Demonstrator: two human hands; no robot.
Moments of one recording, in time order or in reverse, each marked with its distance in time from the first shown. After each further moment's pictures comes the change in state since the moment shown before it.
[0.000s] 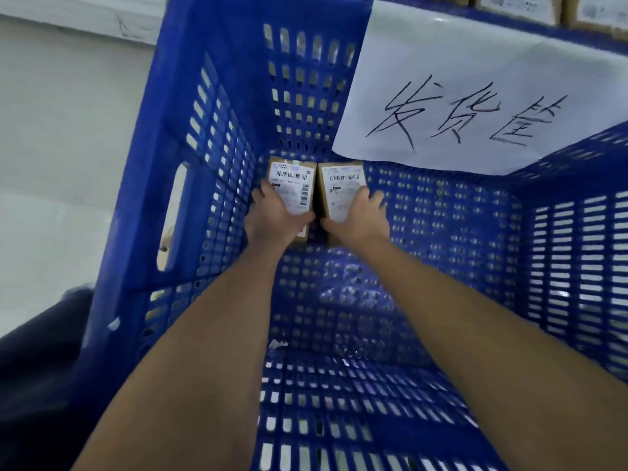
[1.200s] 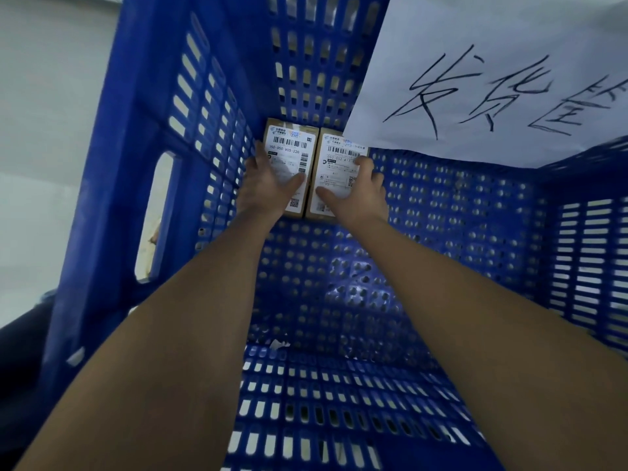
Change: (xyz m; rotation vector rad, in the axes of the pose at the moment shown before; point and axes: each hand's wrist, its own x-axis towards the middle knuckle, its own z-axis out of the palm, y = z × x) left_hand 0.052 -0.013 0.000 0.020 0.015 0.041; right_hand 0.035 -0.011 0.021 0.241 0.051 -0.047
